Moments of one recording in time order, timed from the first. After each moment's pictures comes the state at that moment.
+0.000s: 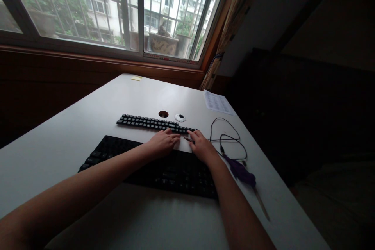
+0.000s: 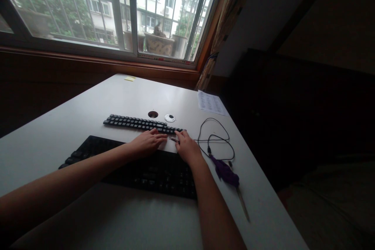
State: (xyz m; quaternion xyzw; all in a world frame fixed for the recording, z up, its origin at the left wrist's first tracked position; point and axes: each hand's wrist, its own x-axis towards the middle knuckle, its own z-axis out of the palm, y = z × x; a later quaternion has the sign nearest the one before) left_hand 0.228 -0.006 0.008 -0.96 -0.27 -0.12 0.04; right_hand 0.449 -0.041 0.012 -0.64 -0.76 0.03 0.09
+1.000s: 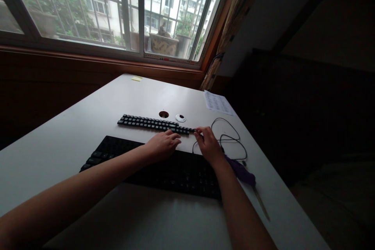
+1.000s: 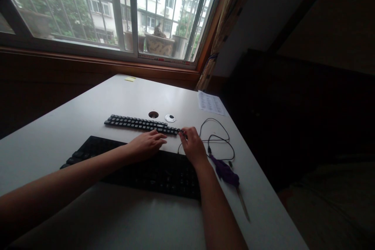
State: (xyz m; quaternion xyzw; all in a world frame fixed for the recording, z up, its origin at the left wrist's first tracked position) left_hand 0.222 -0.023 0.026 -0.95 -0.26 -0.15 0.03; right_hand 0.461 -0.049 0.026 -0.58 -0.75 -0.01 0.33
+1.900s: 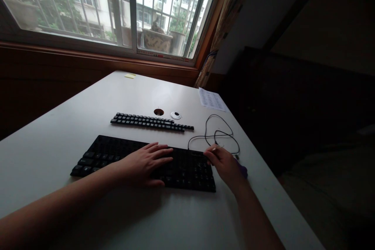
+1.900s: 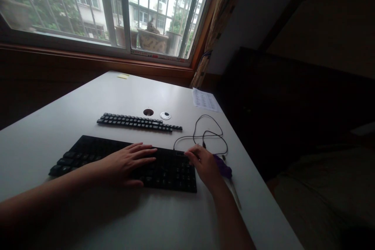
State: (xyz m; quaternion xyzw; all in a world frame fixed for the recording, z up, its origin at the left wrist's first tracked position) left_hand 0.166 -0.076 0.022 -0.97 -0.17 -0.12 -0.11; right_hand 0.491 -0.137 0.046 -0.61 -0.69 0.19 0.35
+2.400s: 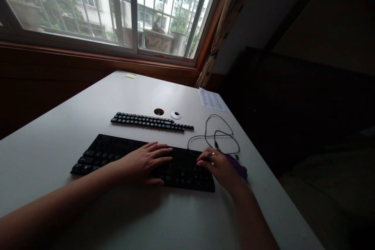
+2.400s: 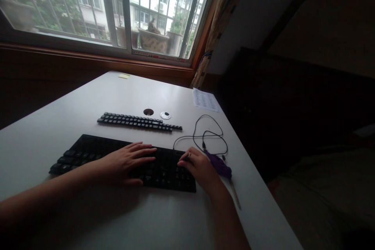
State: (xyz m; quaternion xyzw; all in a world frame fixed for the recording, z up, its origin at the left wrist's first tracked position) left_hand 0.166 -0.077 0.021 -0.97 -0.17 -0.13 -0.10; right_hand 0.487 -0.138 0.041 -0.51 -0.79 0.19 0.29
